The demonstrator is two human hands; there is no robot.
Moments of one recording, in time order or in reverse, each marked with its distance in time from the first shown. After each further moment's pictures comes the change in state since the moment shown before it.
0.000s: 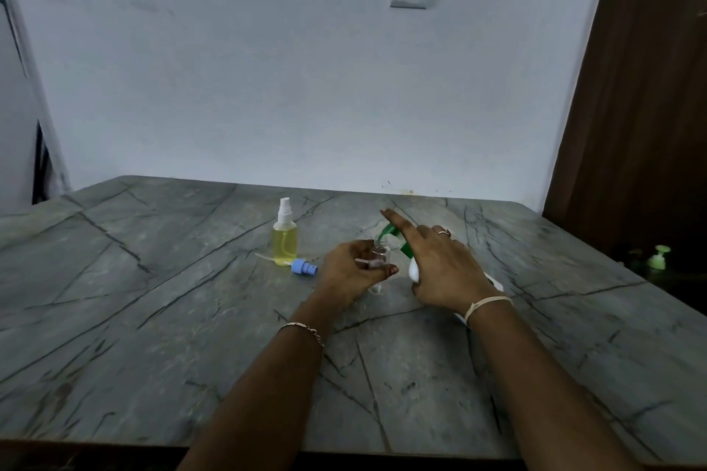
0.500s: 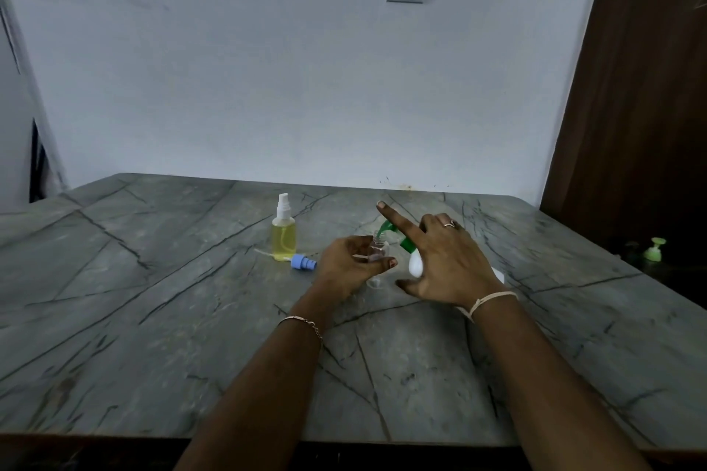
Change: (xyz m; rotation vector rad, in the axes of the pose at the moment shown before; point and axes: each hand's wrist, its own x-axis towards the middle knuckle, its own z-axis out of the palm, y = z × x) left_hand -0.004 0.003 -0.003 -0.114 -0.003 -0.014; right_hand -0.005 0.010 -0.001 -0.058 0.122 -0.096
